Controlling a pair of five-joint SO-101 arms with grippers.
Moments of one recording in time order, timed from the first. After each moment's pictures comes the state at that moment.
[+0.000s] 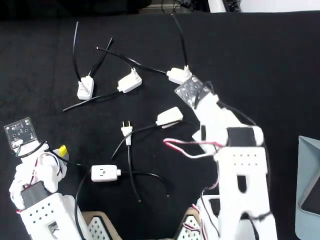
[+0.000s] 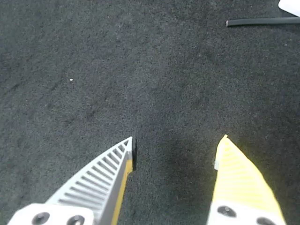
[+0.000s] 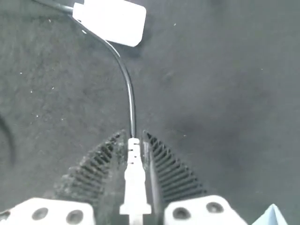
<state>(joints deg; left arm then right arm) -36.3 -85.3 85.1 59.0 -7.5 -0.5 -45.0 45.9 72.4 37.2</state>
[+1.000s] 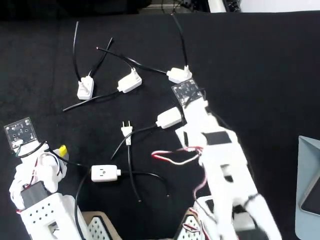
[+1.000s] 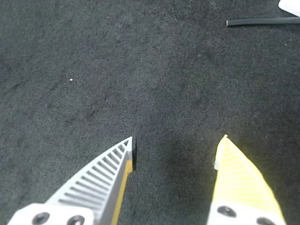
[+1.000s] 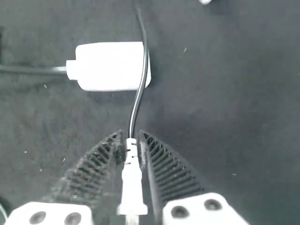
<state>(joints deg) -36.3 -85.3 85.1 59.0 -7.5 -8.2 -35.9 62.1 43.8 16.1</state>
